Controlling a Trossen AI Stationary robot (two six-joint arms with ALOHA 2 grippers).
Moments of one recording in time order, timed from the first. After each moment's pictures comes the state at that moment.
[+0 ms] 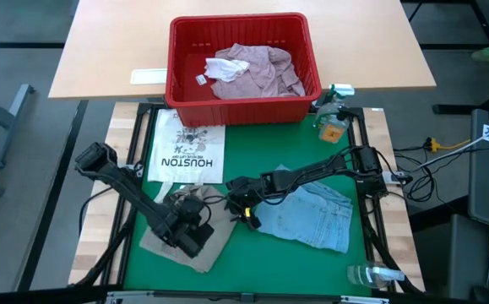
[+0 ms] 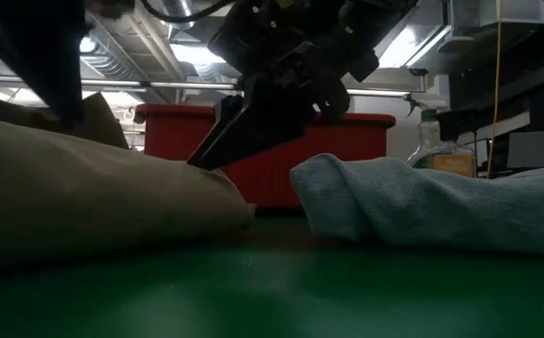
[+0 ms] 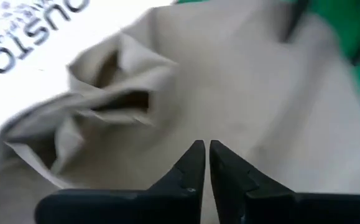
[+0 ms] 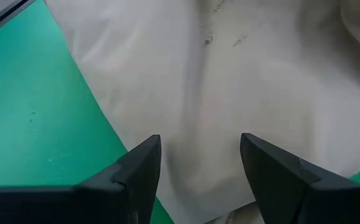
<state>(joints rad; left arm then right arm) -0.62 1.72 1.27 -1.17 -0.48 -1.55 0.13 2.05 1.36 -0.06 -0.27 -0.29</state>
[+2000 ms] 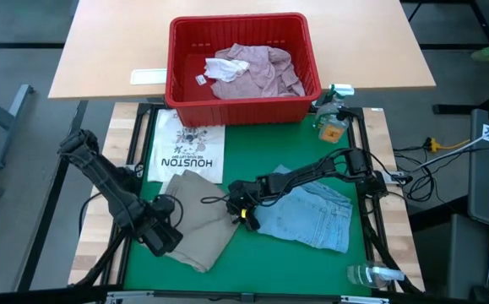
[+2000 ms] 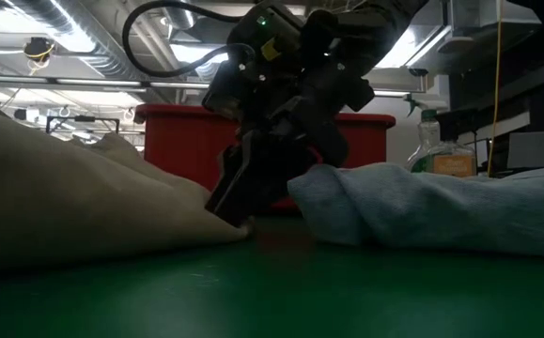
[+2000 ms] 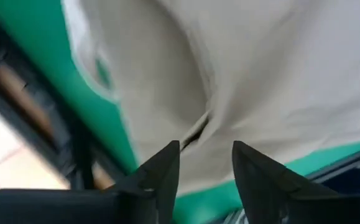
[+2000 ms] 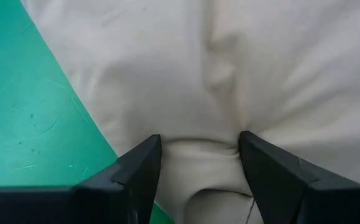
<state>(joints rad) -0.76 1.48 1.27 -1.34 -0.02 -1.78 0.13 2.17 1.36 -0.10 -0.27 -0.21</state>
